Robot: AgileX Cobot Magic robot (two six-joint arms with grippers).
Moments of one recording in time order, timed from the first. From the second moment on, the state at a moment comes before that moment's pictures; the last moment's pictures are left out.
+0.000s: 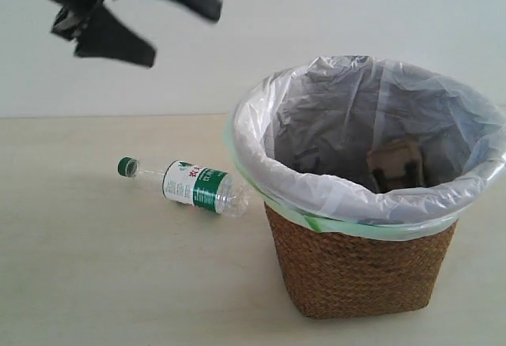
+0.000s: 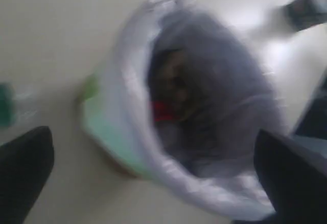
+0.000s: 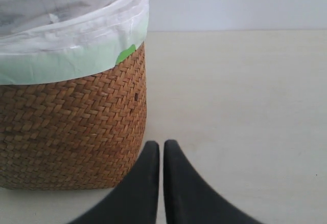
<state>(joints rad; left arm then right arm) -0.28 1.63 -1.59 -0.73 1.11 0.24 0.11 0.00 0.00 0.18 0.34 -0.13</state>
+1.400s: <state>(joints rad) -0.28 2.12 -1.57 -0.61 0.75 -0.26 0.11 0.00 0.00 0.18 0.34 -0.13</state>
